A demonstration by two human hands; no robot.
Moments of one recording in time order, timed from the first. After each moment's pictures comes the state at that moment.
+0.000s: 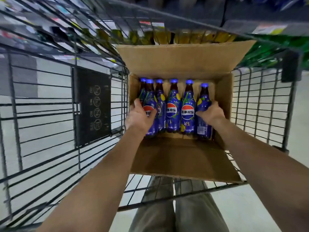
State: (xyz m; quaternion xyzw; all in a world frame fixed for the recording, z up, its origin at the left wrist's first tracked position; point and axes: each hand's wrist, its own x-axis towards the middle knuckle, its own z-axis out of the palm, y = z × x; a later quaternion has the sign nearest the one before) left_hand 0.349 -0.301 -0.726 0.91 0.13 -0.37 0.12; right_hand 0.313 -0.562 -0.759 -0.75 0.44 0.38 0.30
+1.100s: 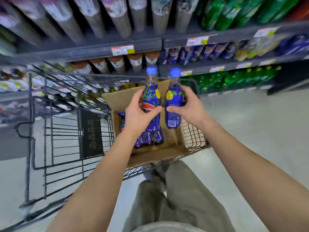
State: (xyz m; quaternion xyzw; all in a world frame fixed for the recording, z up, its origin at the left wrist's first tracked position) left_hand 0.322 -0.390 -0.503 0.81 -0.06 -0.17 0.55; right_hand 0.259 -0.588 -0.486 -0.81 0.26 0.03 0.52
